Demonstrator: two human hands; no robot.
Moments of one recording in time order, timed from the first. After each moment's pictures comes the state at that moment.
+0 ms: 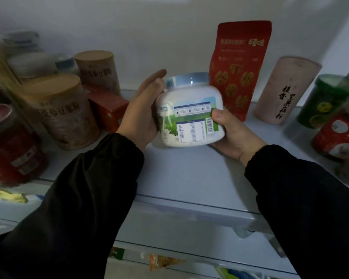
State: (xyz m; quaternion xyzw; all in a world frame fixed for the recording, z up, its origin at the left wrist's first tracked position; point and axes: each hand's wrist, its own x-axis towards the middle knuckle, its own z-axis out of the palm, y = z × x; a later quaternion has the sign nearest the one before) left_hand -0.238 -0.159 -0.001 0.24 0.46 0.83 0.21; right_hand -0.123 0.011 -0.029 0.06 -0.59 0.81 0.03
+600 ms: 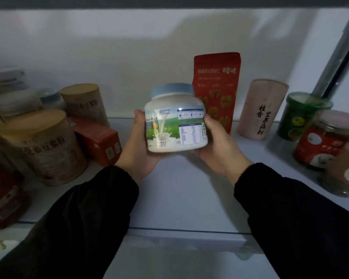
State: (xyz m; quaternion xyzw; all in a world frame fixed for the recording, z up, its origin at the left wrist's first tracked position) left_hand -0.229 -0.143 -0.007 0.24 0.40 0.81 0.37; right_hand -0.129 0.003 -0.017 -0.03 -0.56 0.81 0.18
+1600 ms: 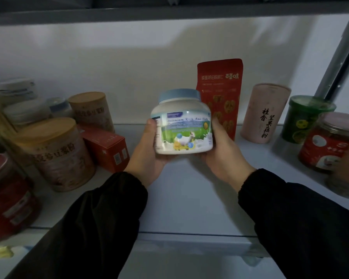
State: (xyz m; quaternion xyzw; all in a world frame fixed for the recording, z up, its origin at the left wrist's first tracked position) left_hand -0.226 -0.145 -0.014 0.25 0.43 0.80 0.32; right_hand -0.127 -0.008 -0.018 -0.04 -0.56 0.80 0.22
